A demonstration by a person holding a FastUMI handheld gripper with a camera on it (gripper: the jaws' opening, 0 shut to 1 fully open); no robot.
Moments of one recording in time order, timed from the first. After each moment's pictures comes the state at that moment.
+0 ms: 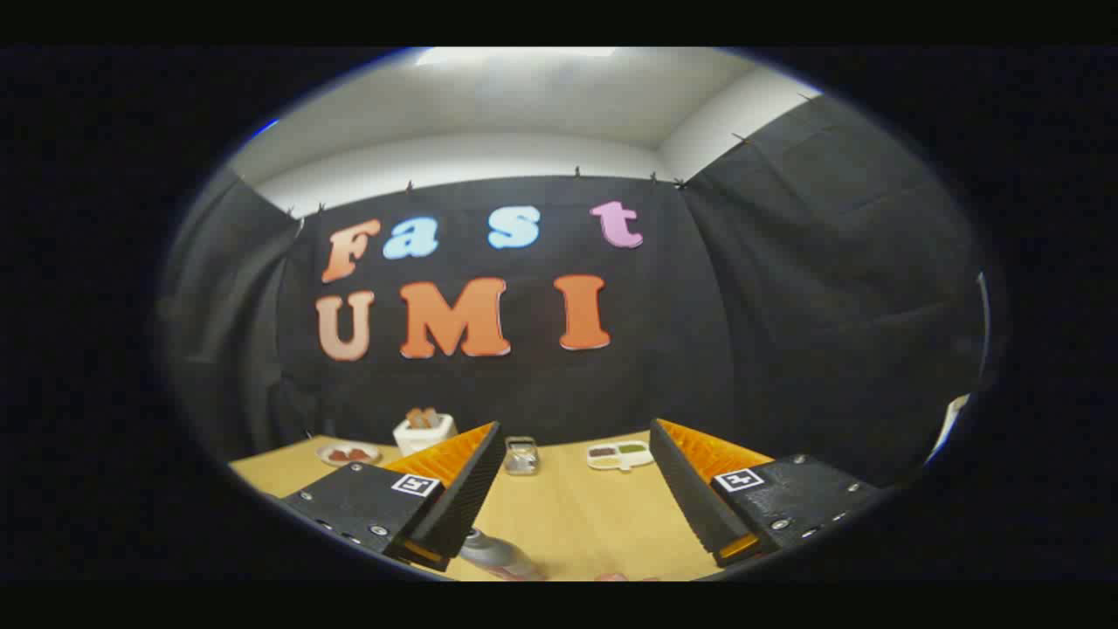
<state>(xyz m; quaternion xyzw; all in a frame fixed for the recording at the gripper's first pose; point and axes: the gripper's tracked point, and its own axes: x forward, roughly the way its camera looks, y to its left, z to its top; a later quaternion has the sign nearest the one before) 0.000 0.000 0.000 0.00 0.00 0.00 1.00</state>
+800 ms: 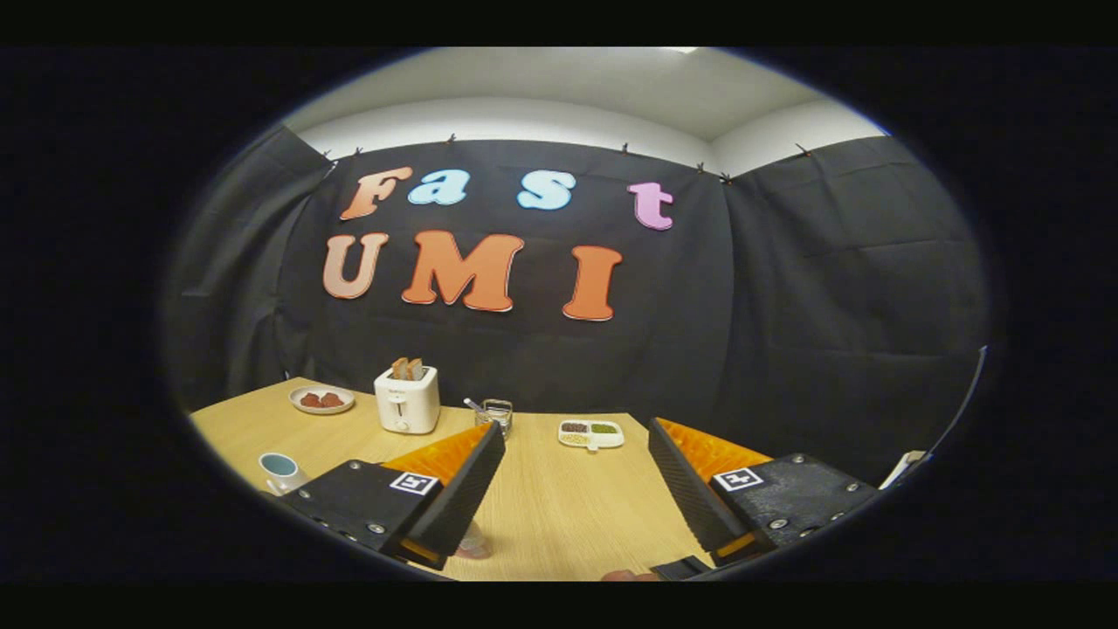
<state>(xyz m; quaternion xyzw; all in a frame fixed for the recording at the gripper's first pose) -0.015 0.004 0.007 -0.06 0.05 0.03 1.00</state>
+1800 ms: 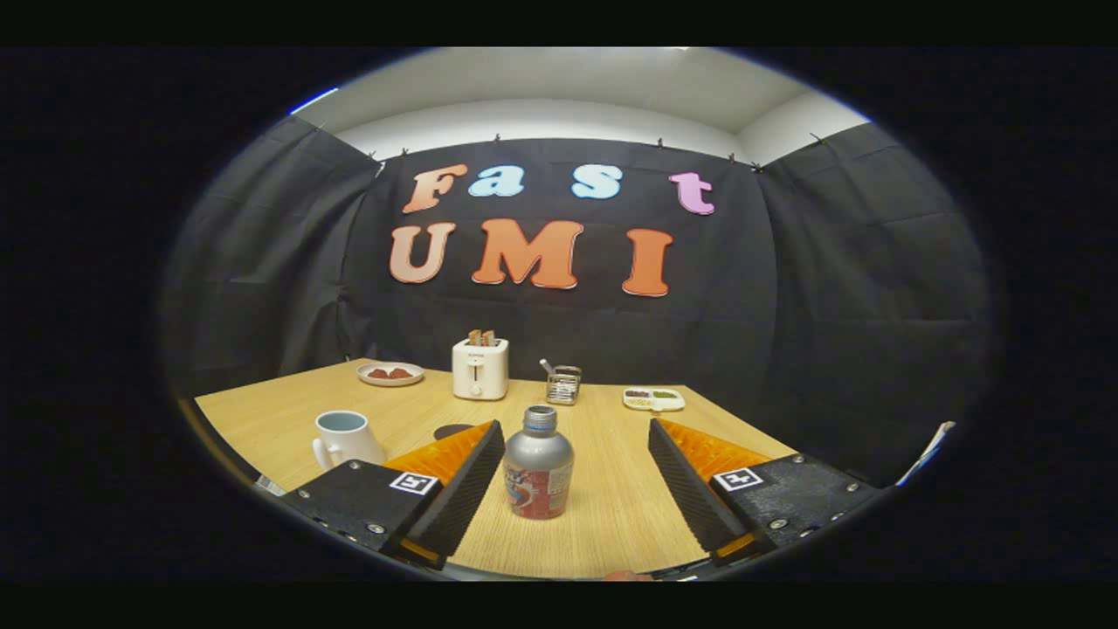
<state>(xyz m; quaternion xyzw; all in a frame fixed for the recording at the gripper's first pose) -0.109 0.063 -0.089 -0.05 0.07 0.11 0.99</state>
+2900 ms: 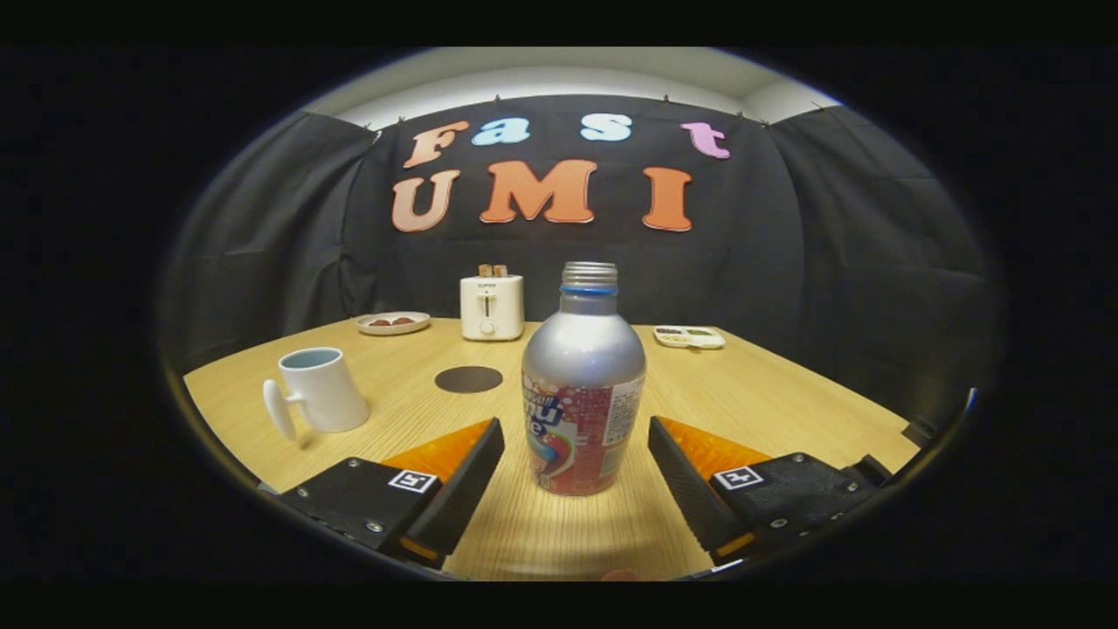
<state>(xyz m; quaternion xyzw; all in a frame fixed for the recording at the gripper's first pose) -0.084 0.090 -0.209 -0.04 0.16 0.12 0.98</state>
